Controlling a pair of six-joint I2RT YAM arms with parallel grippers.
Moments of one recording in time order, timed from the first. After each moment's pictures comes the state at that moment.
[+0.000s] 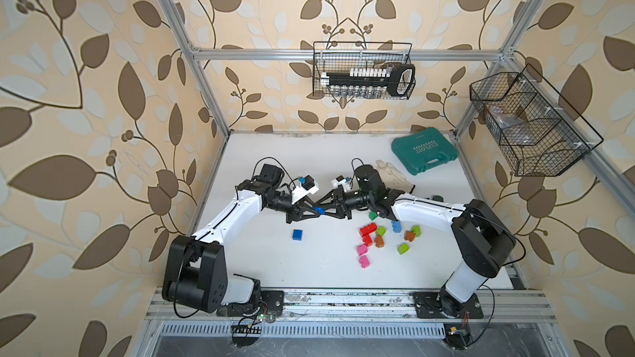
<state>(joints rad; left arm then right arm) -0.20 1.38 0.93 -0.75 1.05 0.82 0.70 1.72 1.02 0.22 -0.81 1.44</state>
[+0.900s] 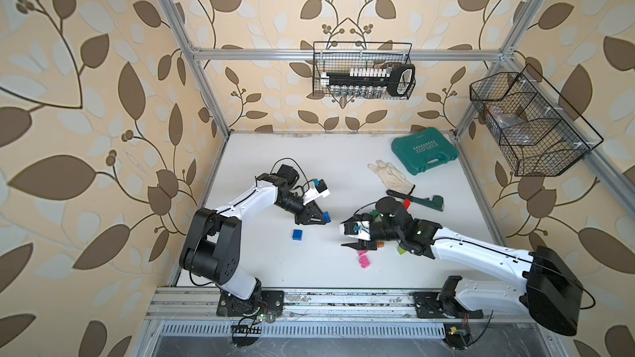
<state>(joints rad) -0.32 1.55 1.01 -0.85 0.96 0.74 0.89 1.26 0.67 -0.05 -0.34 -0.74</state>
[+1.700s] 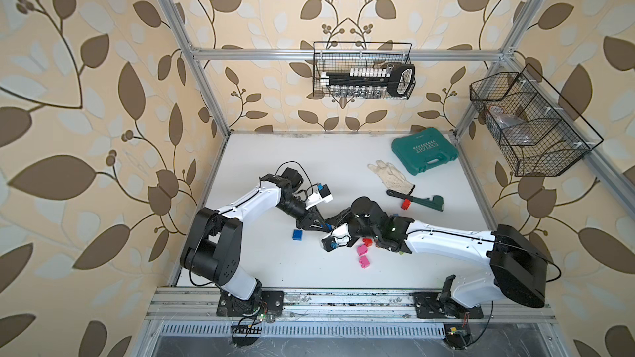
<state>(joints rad) -0.34 1.55 1.02 -0.94 0.96 0.71 0.97 1.47 0.81 0.06 -0.14 -1.11</state>
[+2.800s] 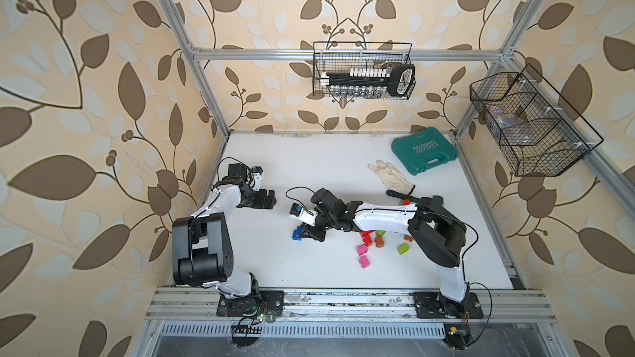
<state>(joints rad) 0.20 1.53 0.92 -0.55 0.25 0.18 0.97 2.01 1.28 -0.11 -0.33 -0.18</state>
